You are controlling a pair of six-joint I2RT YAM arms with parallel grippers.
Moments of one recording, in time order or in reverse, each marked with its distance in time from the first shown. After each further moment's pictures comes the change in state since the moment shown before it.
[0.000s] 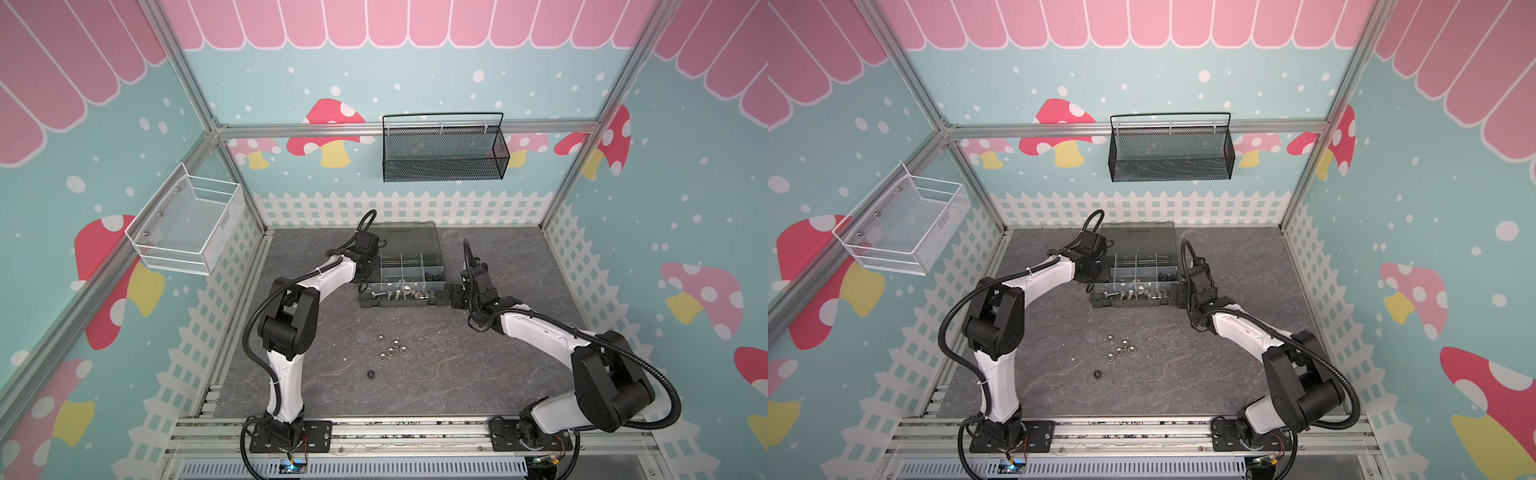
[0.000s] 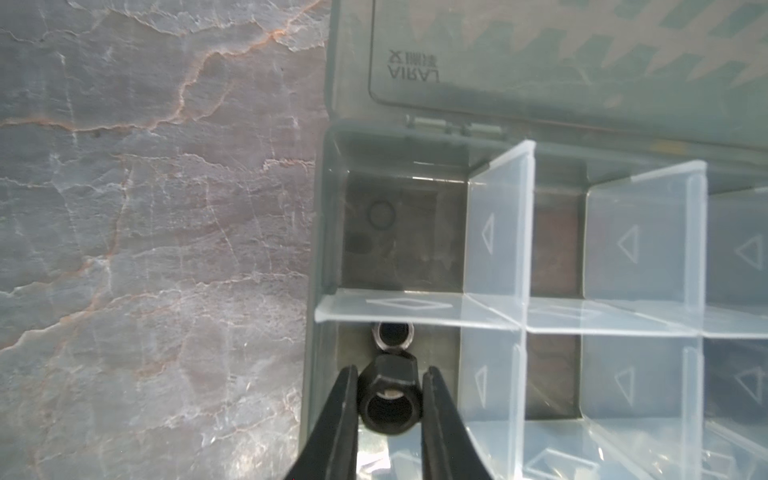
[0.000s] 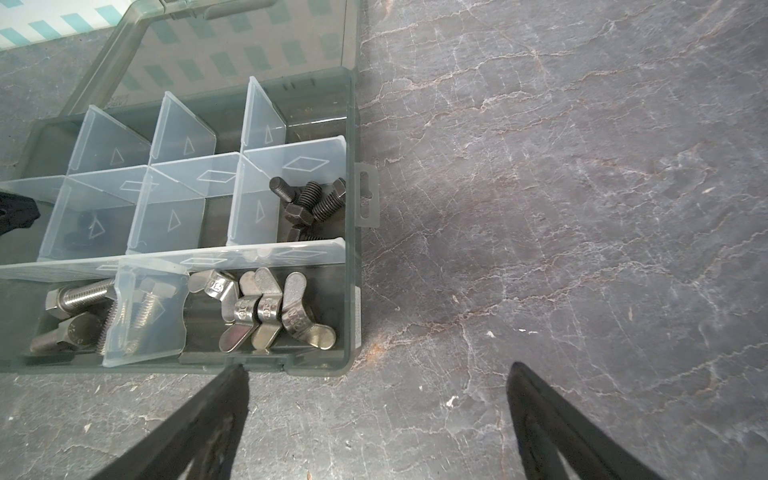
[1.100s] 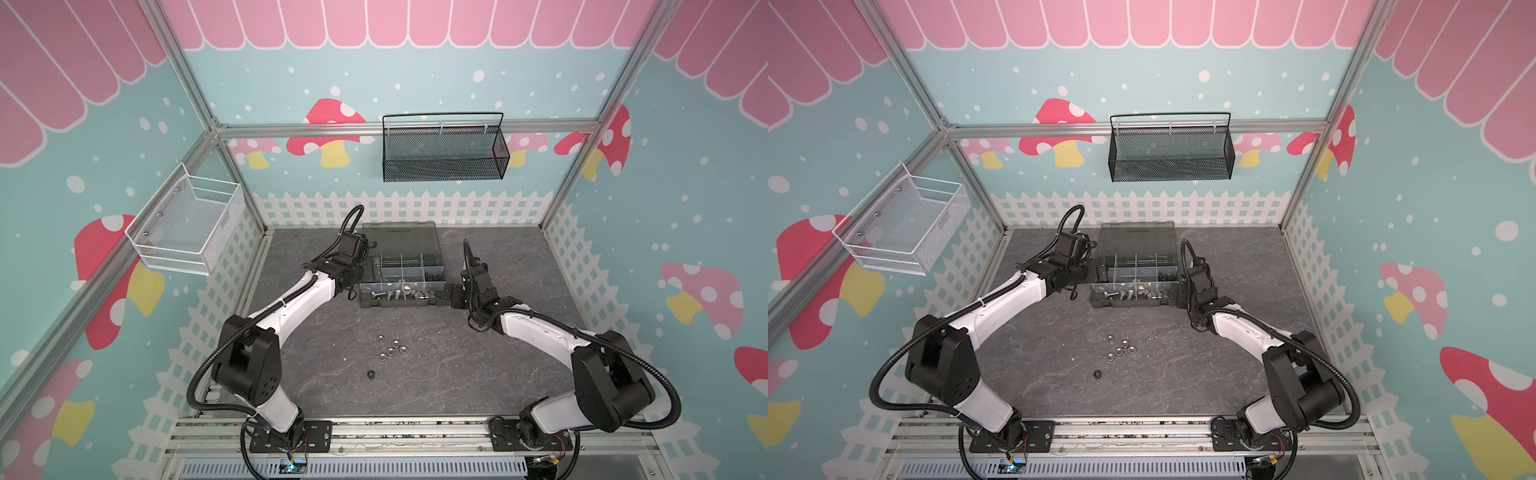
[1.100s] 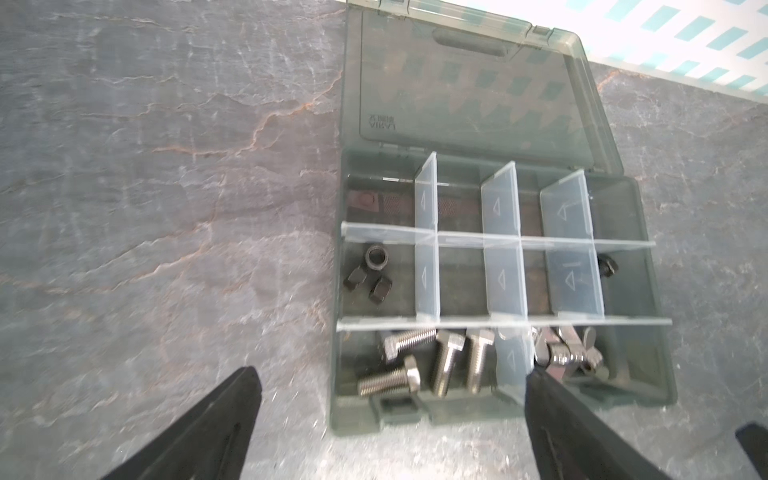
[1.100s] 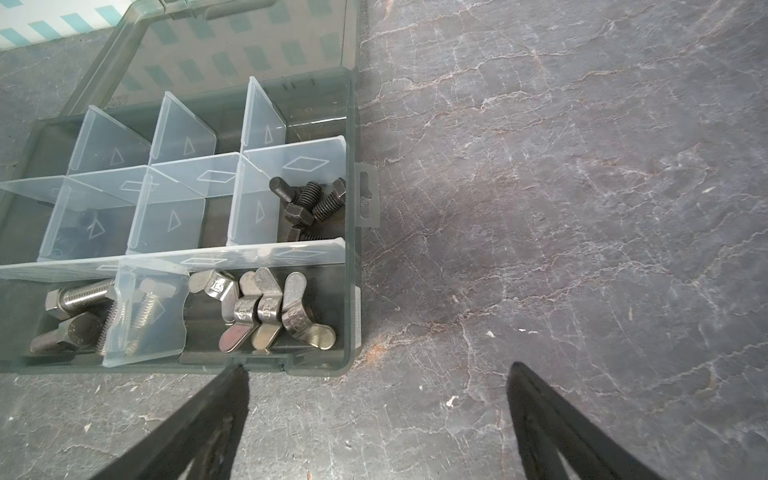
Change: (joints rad) left arm -0.048 -0.433 -0.274 0.030 -0.024 -0.009; right arm 0.000 0.000 0.000 0.000 0.000 0.000
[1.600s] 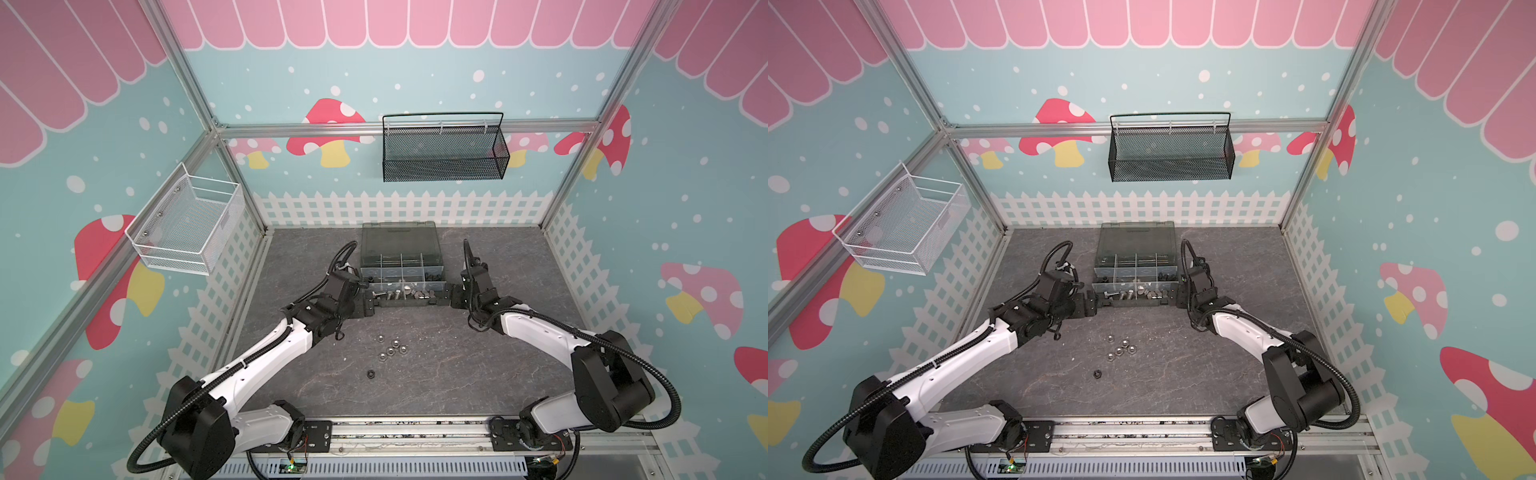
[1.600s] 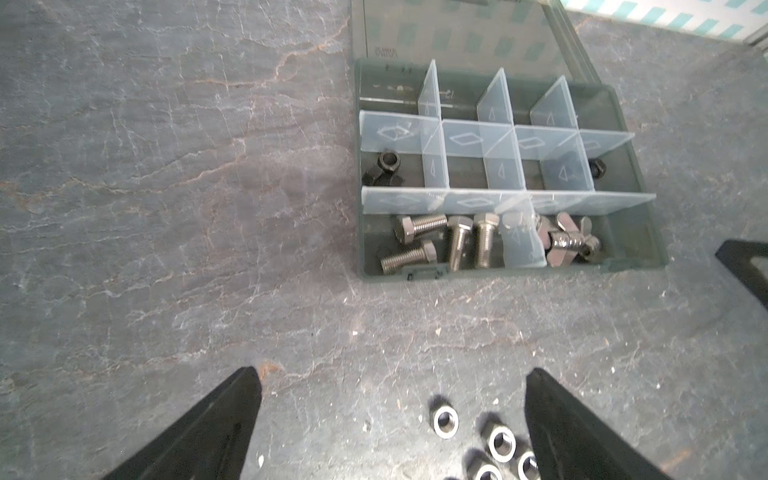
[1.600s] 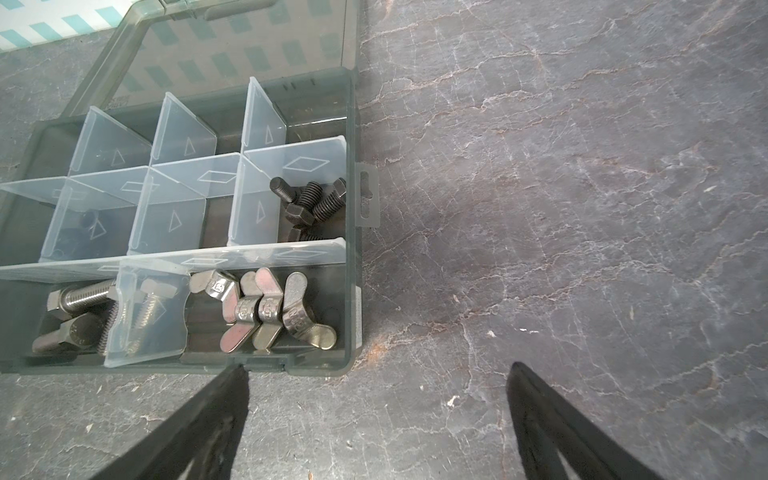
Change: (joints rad) left arm -0.123 -0.398 -0.395 0.032 -0.077 -0.023; right arm 0.000 0.000 0.000 0.000 -0.002 0.003
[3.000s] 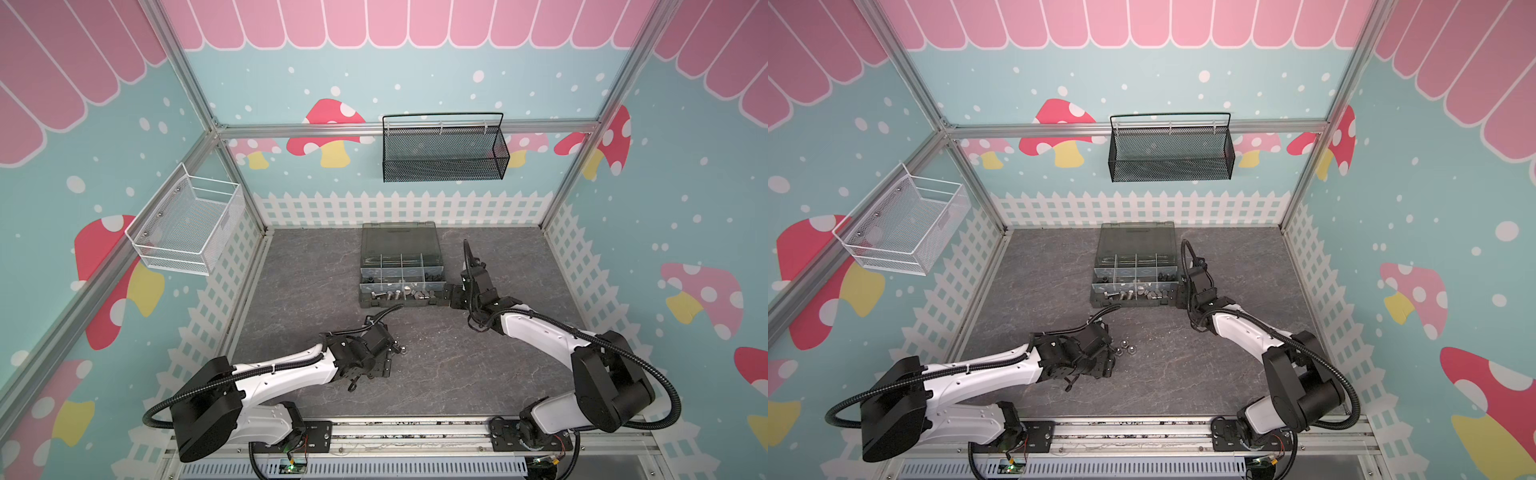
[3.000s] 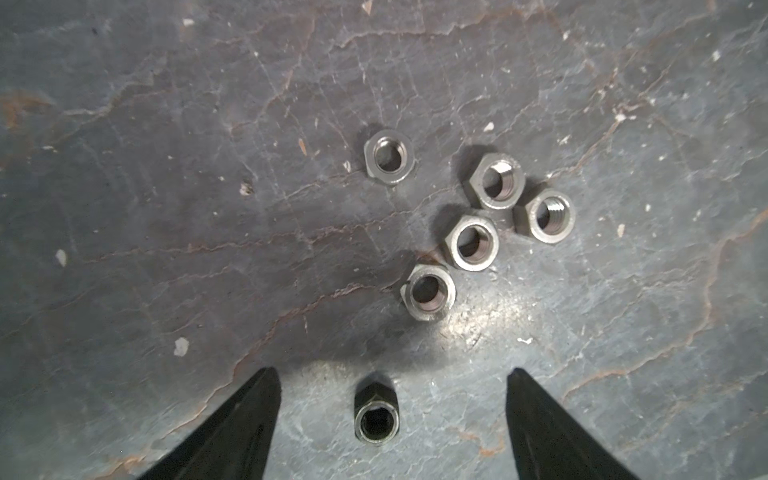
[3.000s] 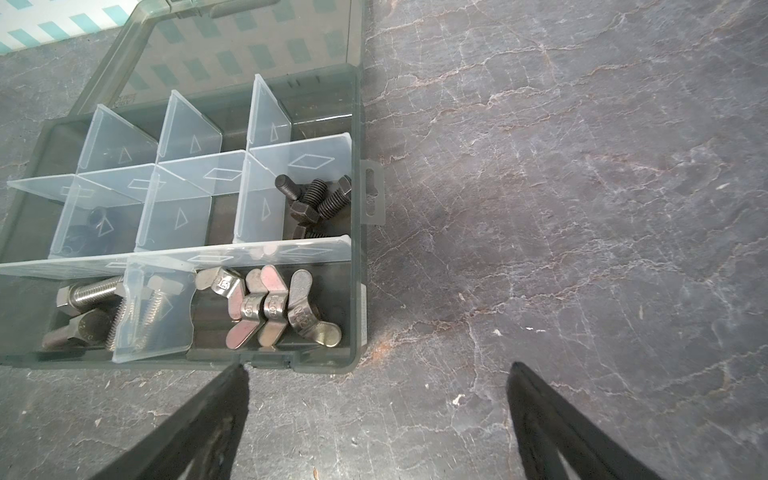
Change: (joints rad) left arm -0.405 0.105 -0.173 -0.111 0.032 -0.266; right arm 0.000 0.000 0.000 0.000 -0.014 0.004
